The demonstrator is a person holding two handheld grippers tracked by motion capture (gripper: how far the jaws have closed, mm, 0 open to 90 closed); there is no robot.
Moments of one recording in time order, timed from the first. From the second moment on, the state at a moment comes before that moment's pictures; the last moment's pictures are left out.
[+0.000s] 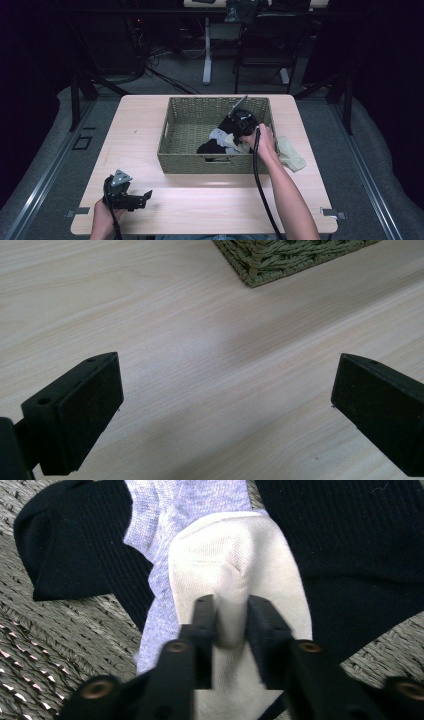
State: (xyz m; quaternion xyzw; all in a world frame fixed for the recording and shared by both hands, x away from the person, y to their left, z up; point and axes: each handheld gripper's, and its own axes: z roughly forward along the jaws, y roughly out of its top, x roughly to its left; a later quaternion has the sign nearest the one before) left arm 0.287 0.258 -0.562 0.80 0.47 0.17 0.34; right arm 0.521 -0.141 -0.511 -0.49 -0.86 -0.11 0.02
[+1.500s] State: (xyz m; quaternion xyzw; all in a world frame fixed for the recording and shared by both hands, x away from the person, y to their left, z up) left arm 0.286 0.258 -0.561 0.80 0.47 0.17 0.34; right arm 0.484 -0.158 -0.352 -0.45 -0.87 -0.17 -0.08
